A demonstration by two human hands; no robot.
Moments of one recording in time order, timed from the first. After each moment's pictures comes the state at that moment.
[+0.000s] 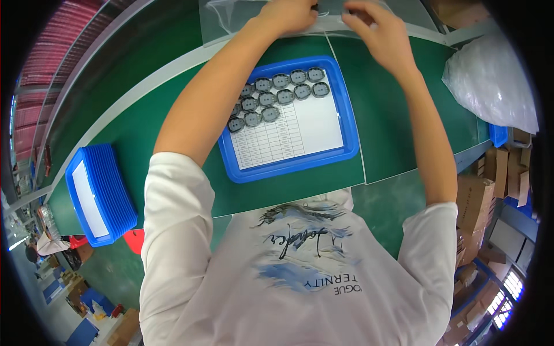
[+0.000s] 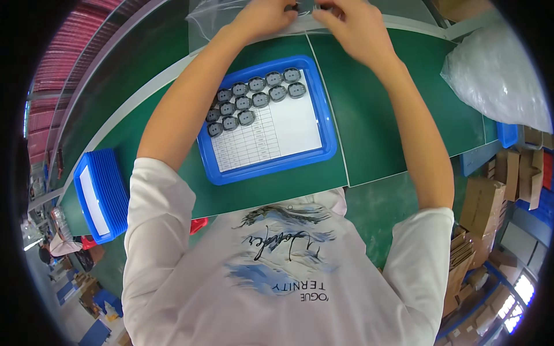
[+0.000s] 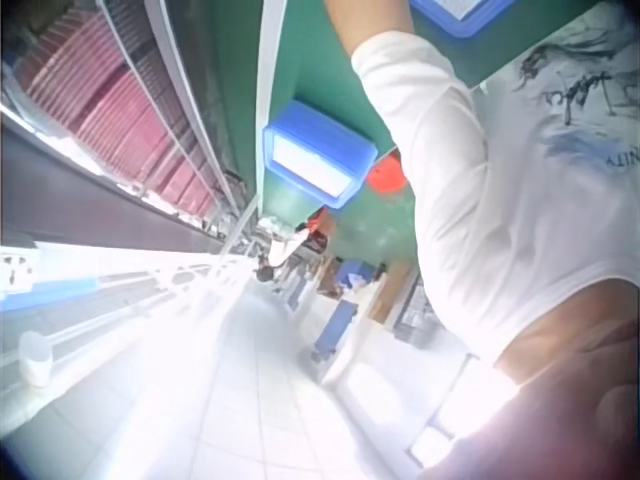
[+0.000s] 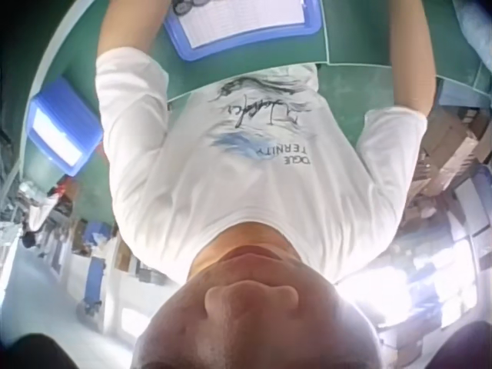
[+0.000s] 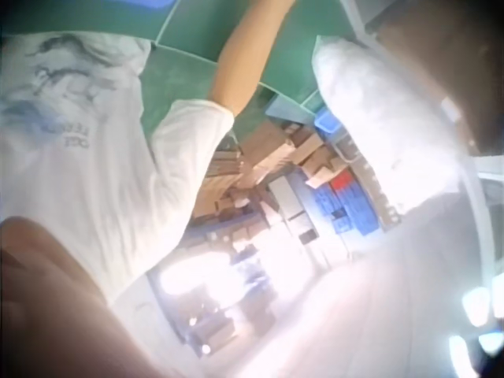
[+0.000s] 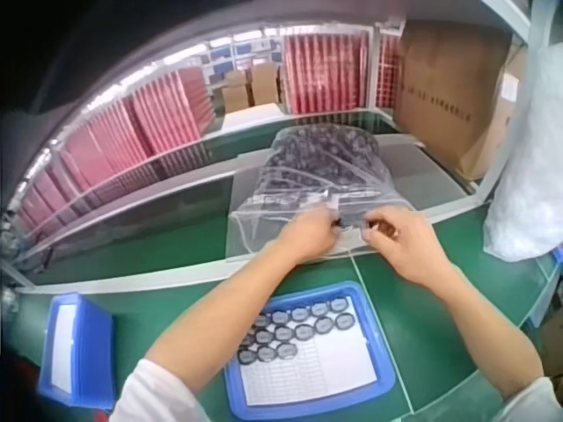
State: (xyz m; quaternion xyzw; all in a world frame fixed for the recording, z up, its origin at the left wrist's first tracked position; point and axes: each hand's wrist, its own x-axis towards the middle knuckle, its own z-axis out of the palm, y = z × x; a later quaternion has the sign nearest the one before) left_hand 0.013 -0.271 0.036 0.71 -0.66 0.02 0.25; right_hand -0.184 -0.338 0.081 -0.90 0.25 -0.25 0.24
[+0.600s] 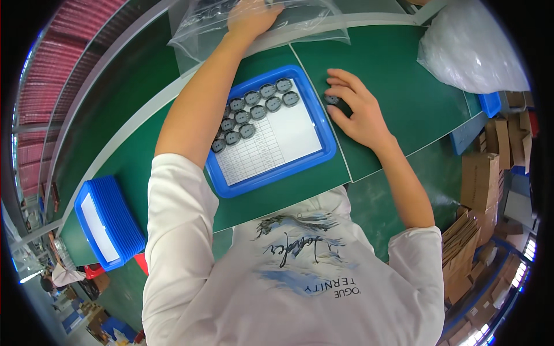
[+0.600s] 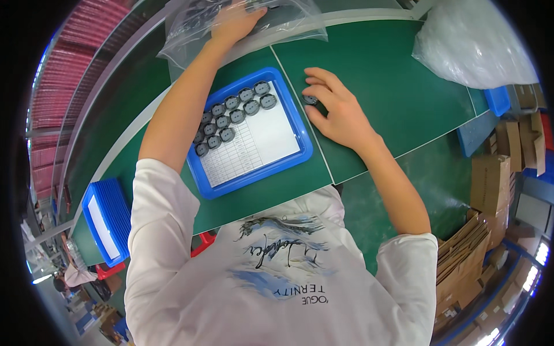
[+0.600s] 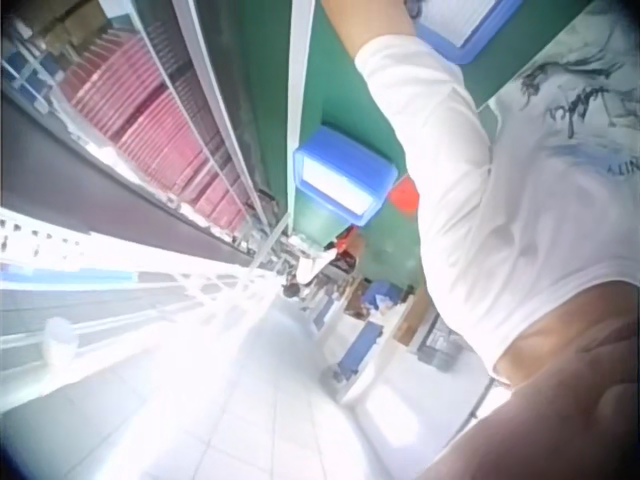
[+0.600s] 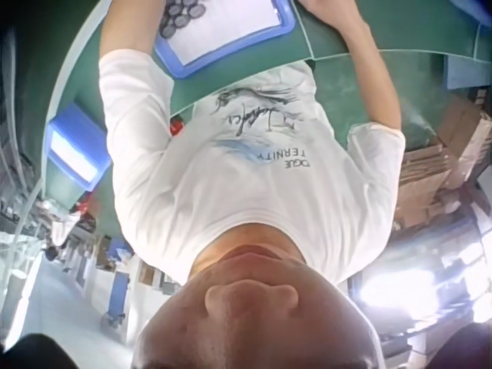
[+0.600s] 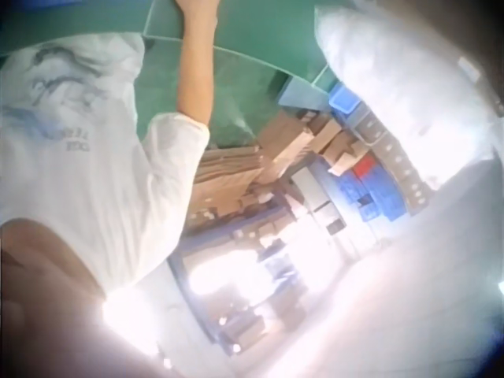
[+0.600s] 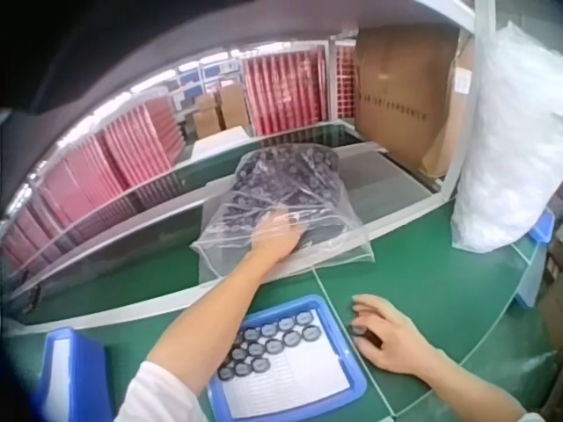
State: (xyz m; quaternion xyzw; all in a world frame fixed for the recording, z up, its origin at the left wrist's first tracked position) left_hand 0.029 -0.326 0.010 0.80 -0.53 0.06 0.28; right_hand -0.282 -0.265 0.016 -0.88 0.20 -0.29 0.32
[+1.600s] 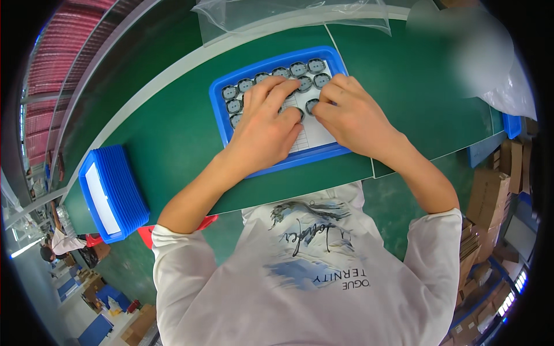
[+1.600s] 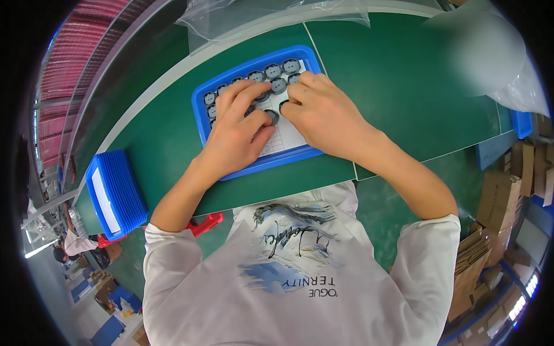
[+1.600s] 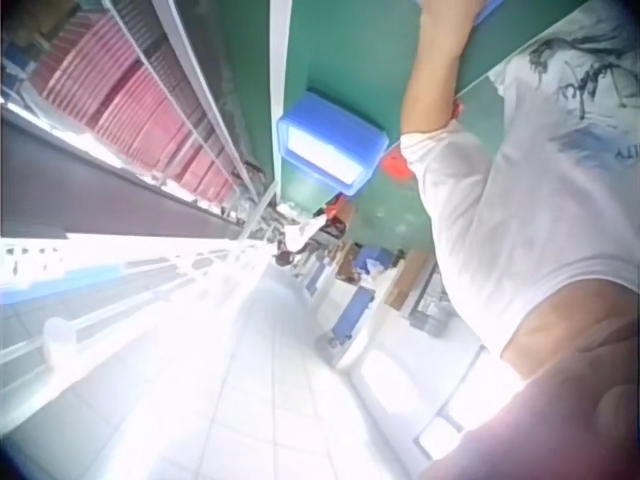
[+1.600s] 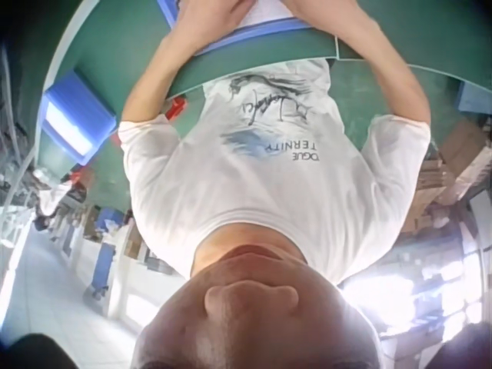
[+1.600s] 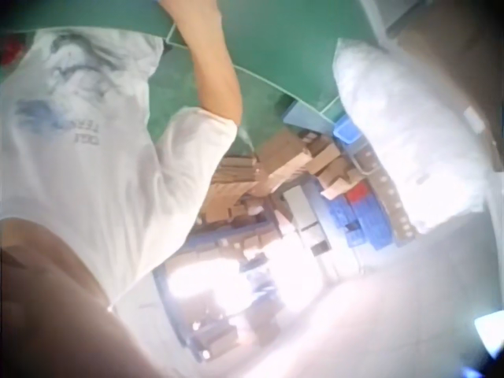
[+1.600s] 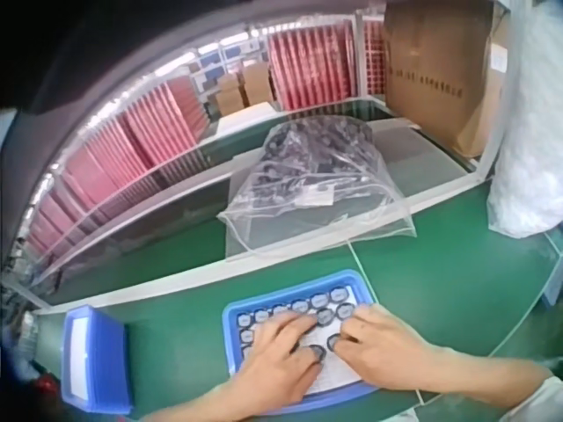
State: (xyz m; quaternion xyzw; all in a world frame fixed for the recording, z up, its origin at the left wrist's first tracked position) left_hand -0.070 -0.074 0.038 0.64 -0.71 -0.04 0.30; right_hand -0.232 -0.230 0.035 -0.96 -0.01 -0.21 0.18
